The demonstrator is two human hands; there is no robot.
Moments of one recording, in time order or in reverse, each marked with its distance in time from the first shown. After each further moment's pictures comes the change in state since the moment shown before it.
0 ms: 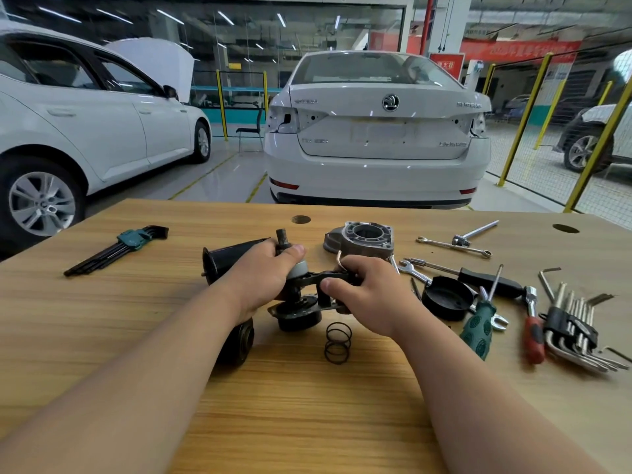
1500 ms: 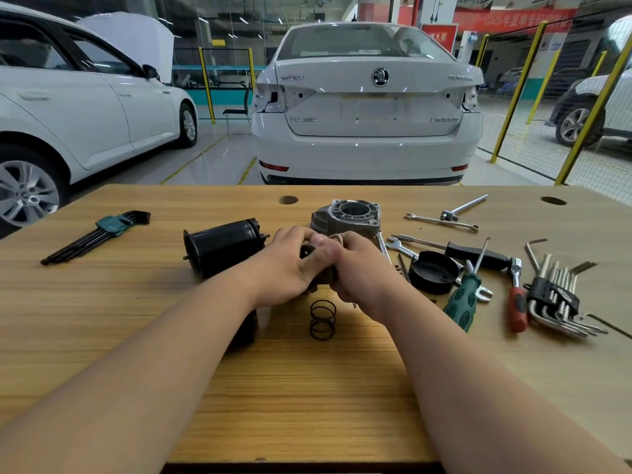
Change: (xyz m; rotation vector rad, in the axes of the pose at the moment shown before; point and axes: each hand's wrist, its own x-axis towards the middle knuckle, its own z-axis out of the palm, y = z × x) left_hand -0.012 0.018 0.028 0.516 -0.255 0.114; right_hand -0.001 -0.007 0.004 0.509 -0.047 0.343
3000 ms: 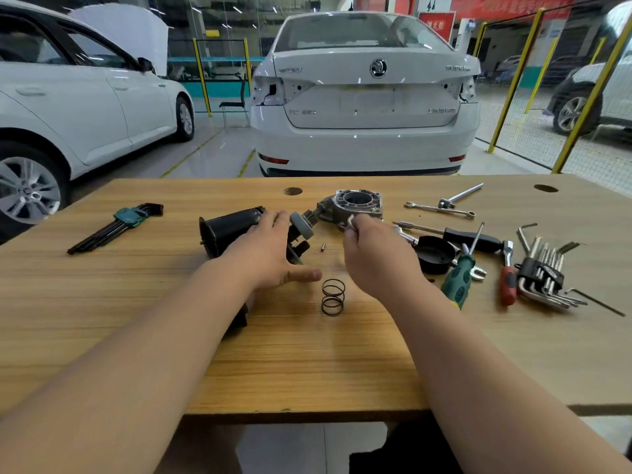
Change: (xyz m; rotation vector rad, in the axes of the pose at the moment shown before) left_hand -0.007 -0.021 -0.012 0.497 0.078 -0.123; right_hand -0.013 -0.002 0.000 -0.997 0.408 -0.212
